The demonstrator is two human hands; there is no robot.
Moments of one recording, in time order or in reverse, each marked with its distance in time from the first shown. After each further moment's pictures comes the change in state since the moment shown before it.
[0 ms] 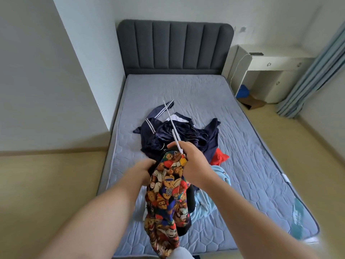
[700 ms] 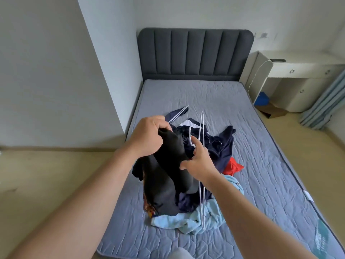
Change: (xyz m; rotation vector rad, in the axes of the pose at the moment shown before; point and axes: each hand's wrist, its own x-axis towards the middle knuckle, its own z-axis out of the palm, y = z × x) left_hand -0.109 0.085 -0.017 0.807 0.217 1.289; right_hand 0.047 0.030 0.015 0.297 -0.026 0.217
